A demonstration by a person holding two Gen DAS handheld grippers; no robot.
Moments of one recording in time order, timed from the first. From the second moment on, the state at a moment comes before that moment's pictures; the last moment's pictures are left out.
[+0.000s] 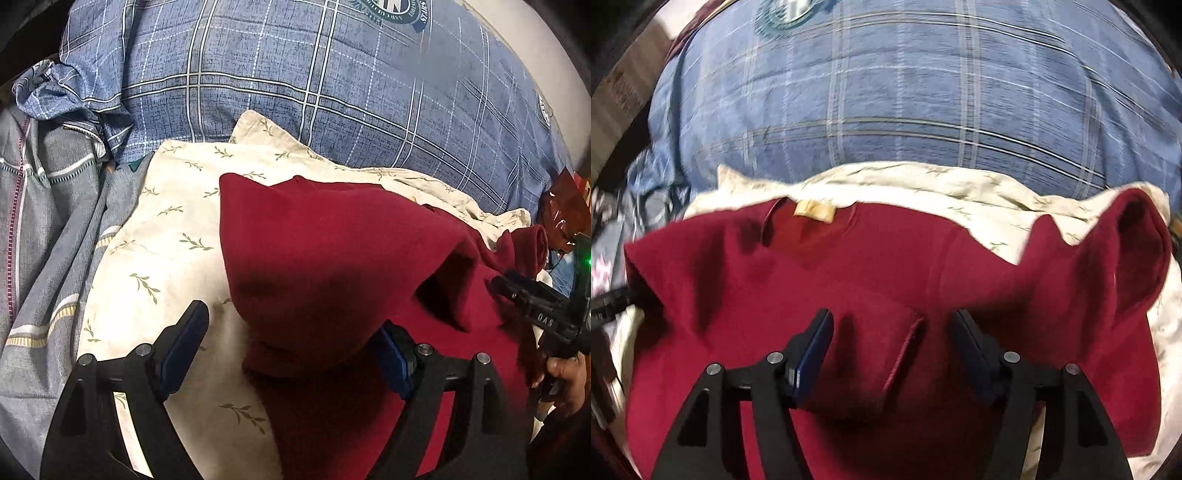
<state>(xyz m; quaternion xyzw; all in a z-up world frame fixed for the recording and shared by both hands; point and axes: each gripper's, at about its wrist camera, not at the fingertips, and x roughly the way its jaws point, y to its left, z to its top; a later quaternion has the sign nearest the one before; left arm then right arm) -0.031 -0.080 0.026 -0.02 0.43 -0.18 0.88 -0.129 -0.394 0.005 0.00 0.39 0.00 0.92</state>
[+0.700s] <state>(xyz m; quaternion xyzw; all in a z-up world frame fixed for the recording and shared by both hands) -0.033 -0.077 0.034 -0.03 0.41 -0.19 0.89 -0.142 -0.409 0.028 0.00 0.35 -0.07 0.93</state>
